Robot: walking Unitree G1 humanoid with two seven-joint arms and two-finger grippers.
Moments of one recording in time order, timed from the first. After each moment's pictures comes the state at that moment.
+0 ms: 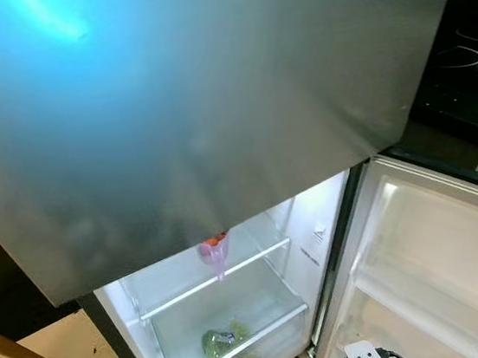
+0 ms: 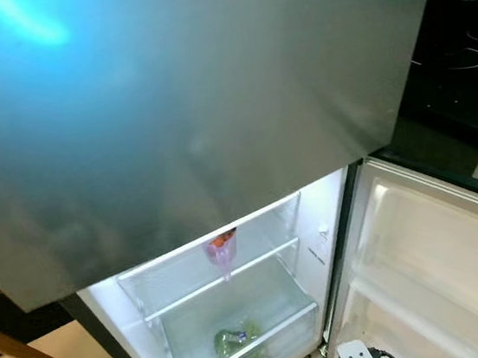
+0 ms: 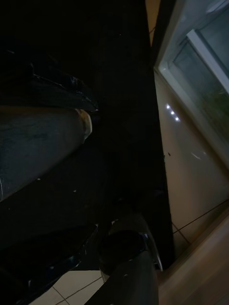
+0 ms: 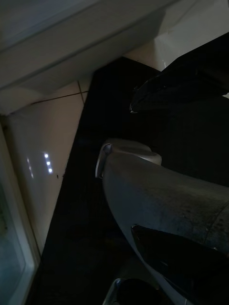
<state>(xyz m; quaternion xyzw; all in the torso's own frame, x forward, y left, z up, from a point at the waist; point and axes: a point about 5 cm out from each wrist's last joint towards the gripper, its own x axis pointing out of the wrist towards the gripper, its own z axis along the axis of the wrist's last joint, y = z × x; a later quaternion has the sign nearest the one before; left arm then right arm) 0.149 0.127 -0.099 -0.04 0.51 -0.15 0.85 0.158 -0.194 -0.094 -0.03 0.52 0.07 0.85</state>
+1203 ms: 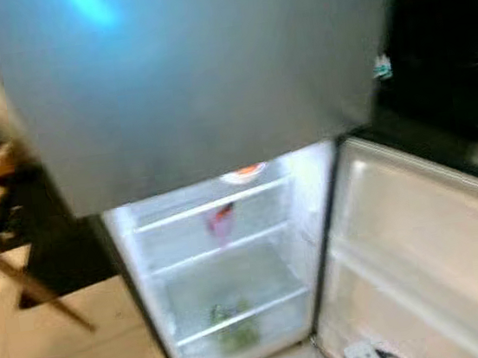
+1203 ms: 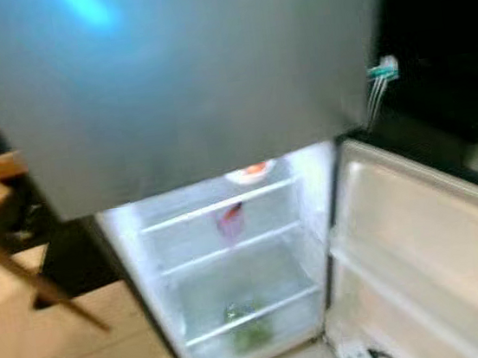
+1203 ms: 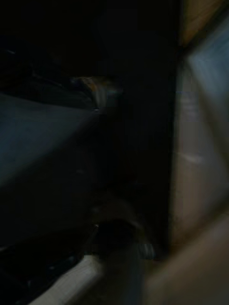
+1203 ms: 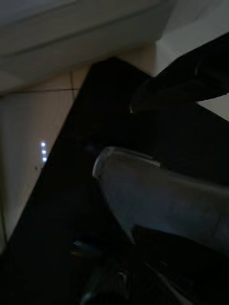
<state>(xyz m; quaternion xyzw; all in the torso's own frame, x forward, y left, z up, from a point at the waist) 0.142 0.123 -0.102 -0.05 0.51 -0.15 0.84 0.164 -0.197 -0.091 -0.03 0.51 0.07 0.86</state>
